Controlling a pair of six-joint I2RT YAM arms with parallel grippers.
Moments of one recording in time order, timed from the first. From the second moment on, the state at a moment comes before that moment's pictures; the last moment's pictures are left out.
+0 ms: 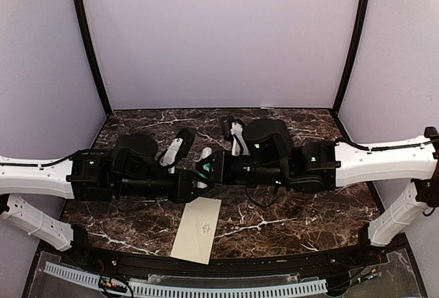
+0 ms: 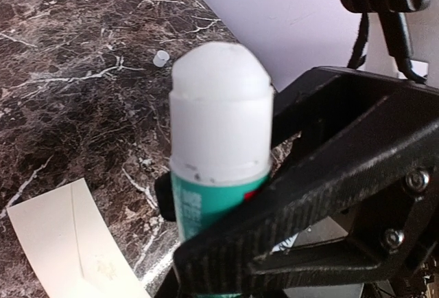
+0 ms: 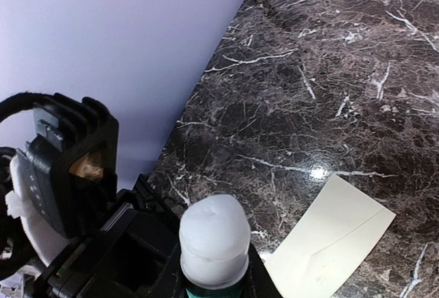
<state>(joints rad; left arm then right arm) -1.20 1.18 0.88 -0.20 -0.04 -0.74 1.28 1.50 1.19 -0.11 0.18 0.88</state>
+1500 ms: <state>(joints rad) -1.20 1.17 0.97 -0.25 0.01 -0.65 1.24 1.41 1.20 -0.04 0.06 0.79</state>
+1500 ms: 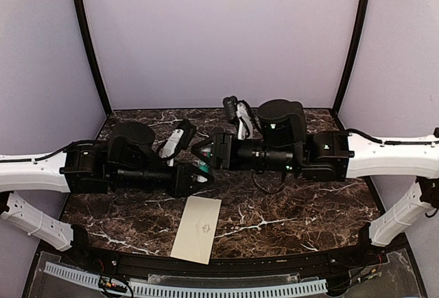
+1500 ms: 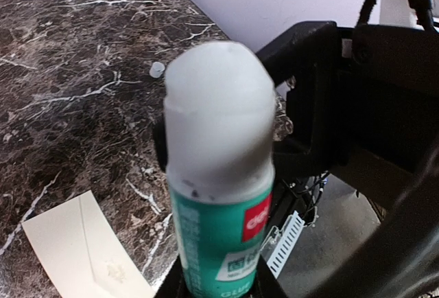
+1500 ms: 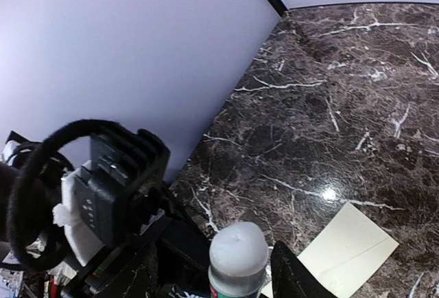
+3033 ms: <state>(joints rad) -1.19 1.09 0.89 0.11 0.51 -0.69 1.18 1.23 0.94 0.42 -0.45 0.76</state>
